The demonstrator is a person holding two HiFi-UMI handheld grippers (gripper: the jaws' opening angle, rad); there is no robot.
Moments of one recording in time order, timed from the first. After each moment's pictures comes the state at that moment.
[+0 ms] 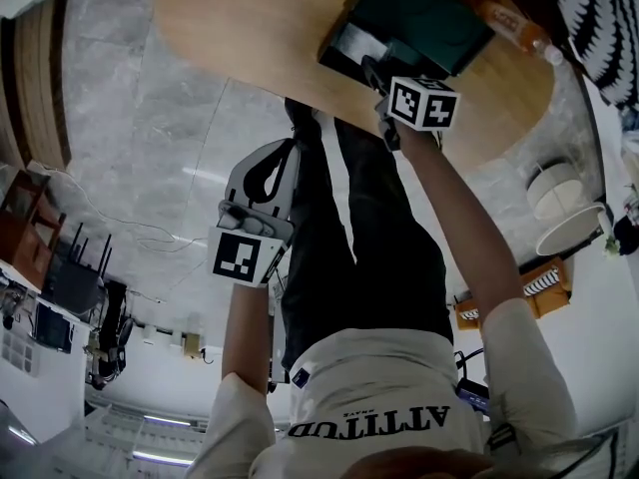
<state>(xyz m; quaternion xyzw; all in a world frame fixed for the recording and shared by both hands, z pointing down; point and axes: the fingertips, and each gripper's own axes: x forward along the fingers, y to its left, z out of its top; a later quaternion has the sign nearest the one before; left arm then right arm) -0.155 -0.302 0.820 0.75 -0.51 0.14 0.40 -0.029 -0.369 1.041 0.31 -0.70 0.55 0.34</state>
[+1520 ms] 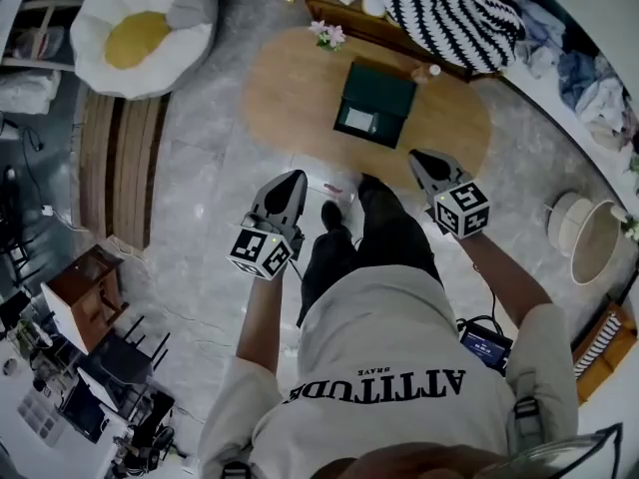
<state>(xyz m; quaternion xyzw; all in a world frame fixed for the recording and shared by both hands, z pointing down) -0.166 -0.250 0.500 0.83 -0.47 0.04 0.29 0.045 -0.288 0.565 0.32 -0.87 0.28 0.24</state>
